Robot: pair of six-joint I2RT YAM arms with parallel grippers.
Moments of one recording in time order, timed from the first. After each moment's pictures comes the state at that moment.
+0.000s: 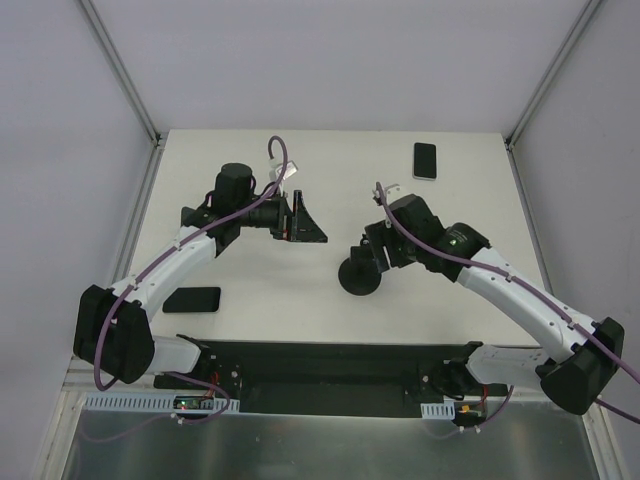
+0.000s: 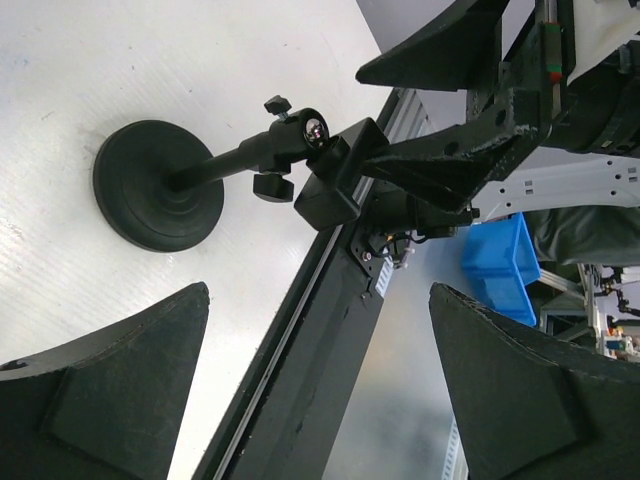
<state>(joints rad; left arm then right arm) -0.41 1.33 0.98 -0.14 0.94 -0.59 0.76 1.19 1.12 -0.83 0.20 0.22</state>
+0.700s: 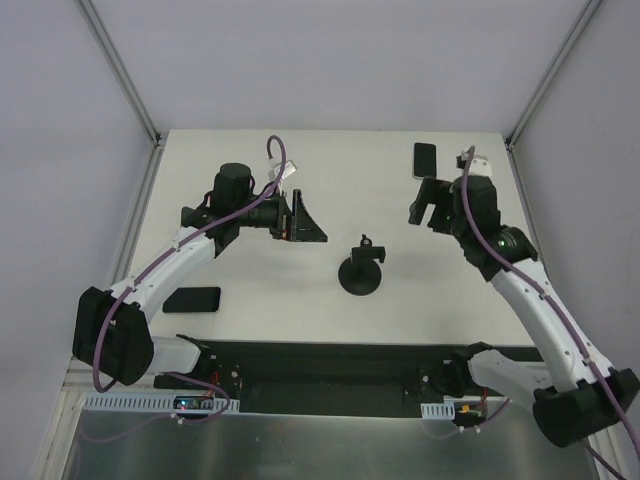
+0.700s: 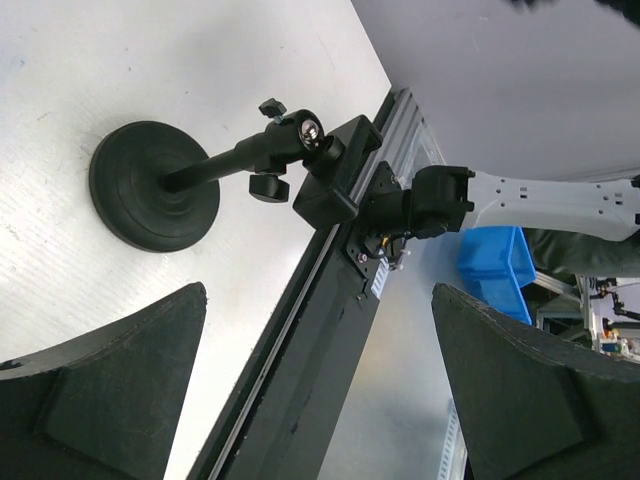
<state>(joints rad) -0.41 1.32 0.98 -0.14 0.94 -0.61 0.47 1.00 1.05 -0.60 0.26 0.39</state>
